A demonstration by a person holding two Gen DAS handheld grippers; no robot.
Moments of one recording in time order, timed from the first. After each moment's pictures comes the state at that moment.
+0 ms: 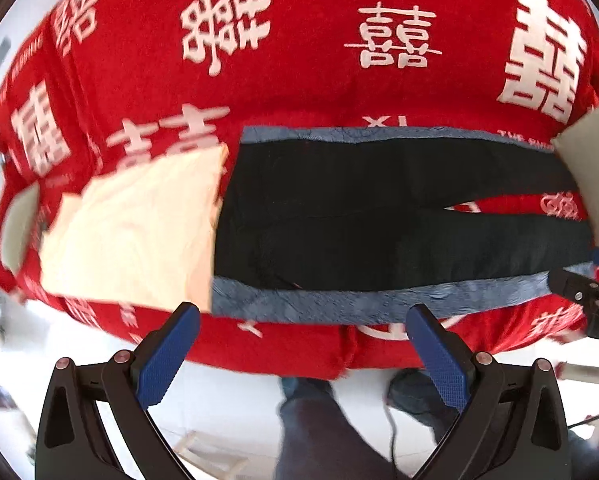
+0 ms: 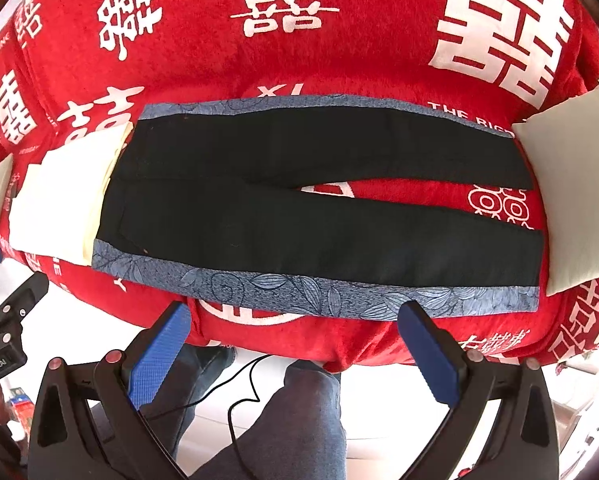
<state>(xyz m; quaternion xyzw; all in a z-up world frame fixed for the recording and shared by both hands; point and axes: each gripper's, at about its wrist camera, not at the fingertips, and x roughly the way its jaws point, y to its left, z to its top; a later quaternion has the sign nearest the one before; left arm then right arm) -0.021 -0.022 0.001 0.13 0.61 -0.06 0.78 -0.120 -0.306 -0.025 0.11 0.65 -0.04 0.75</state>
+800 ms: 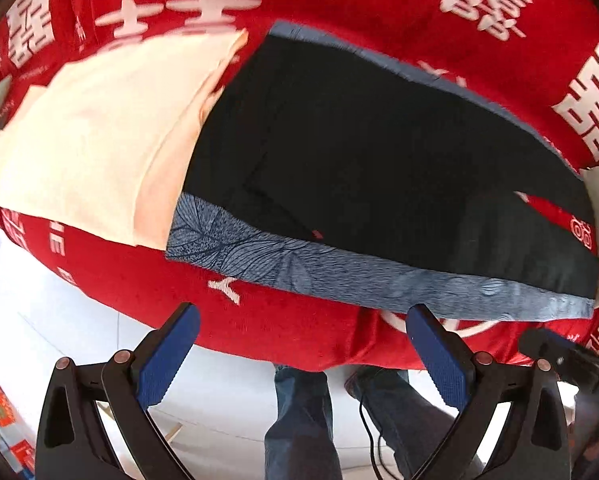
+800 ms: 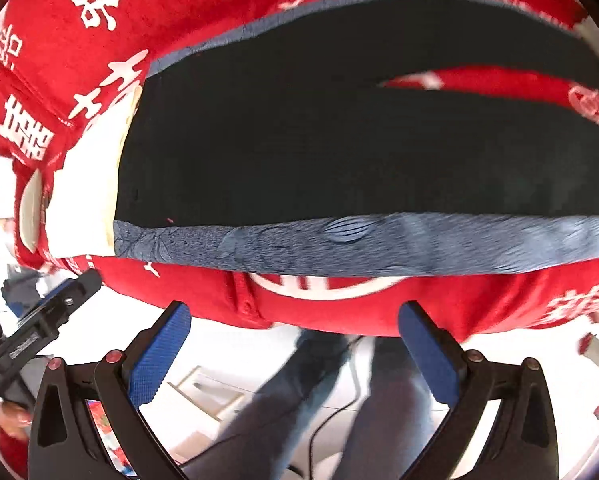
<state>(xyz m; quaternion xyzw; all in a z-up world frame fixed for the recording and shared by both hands) -0.004 0.056 -0.141 -0.01 0.67 -0.05 0.74 -0.125 -0.255 -0.162 0.27 0.66 0.02 0.70</state>
